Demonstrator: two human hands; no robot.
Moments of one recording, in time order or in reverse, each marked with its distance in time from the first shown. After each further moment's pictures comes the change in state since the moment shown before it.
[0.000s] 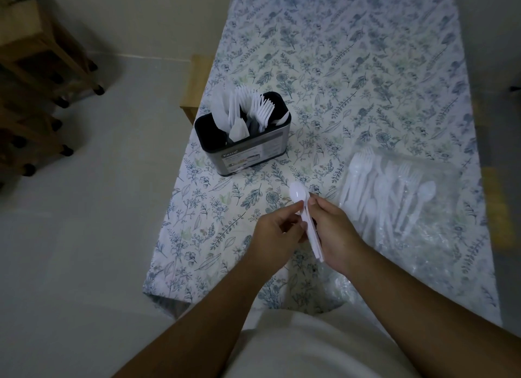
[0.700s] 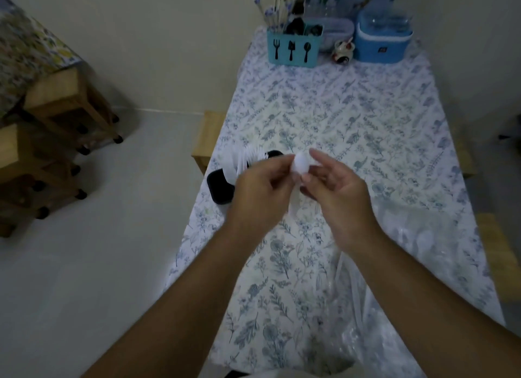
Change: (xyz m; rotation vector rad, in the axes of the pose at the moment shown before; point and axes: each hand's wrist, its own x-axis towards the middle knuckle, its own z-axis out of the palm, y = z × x) left_hand 0.037 0.158 -0.031 0.286 0.133 0.514; right_hand -0.033 -0.137 0.047 -0.064 -0.045 -0.635
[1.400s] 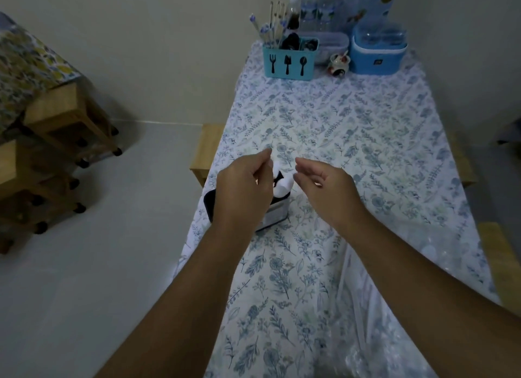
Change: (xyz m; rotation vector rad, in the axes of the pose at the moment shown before) left_hand 0.044 -0.004 -0.016 0.446 0.297 0.098; right_hand 0.065 0.008 -0.006 -0.524 -0.083 -0.133
